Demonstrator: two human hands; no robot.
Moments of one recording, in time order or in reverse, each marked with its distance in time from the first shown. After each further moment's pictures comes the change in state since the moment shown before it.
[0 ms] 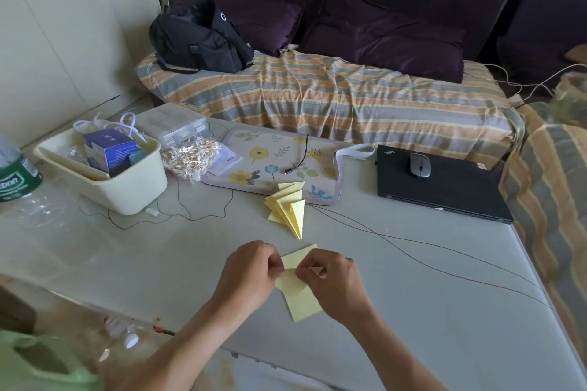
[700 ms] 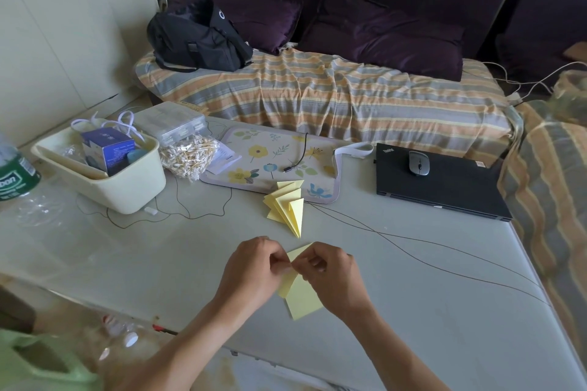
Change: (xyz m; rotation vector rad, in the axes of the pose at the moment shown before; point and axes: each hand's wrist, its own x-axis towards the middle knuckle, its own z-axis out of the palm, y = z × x) left_hand -0.002 0.008 -0.001 -0.068 0.073 0.046; right_hand 0.003 -0.001 0.001 0.102 0.045 0.005
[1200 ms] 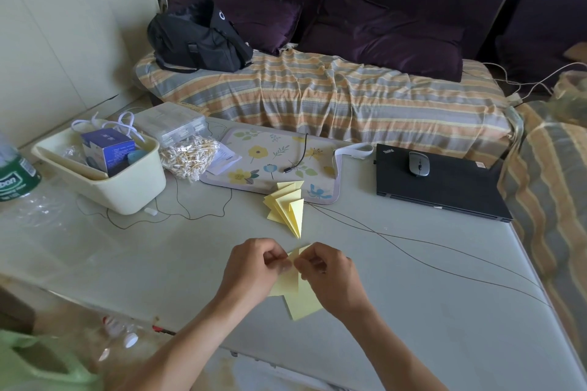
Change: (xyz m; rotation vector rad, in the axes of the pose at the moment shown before) left_hand 0.000 0.000 0.000 -0.199 -0.014 -0.164; right_hand 0.000 0.001 0.003 0.029 -0.003 0.012
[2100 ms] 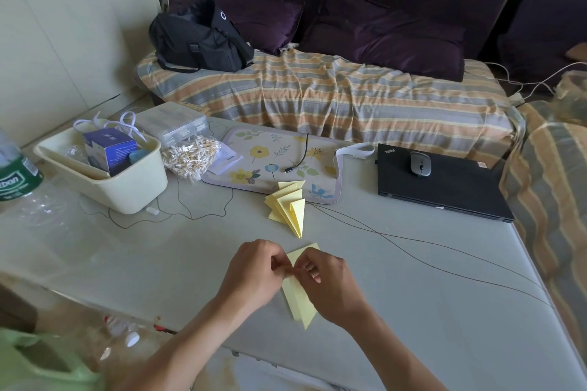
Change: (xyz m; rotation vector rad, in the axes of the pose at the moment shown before) left_hand 0.001 0.002 -0.002 0.162 -0.078 0.086; right_hand -0.001 0.008 0.005 -0.141 -0.091 -0.122
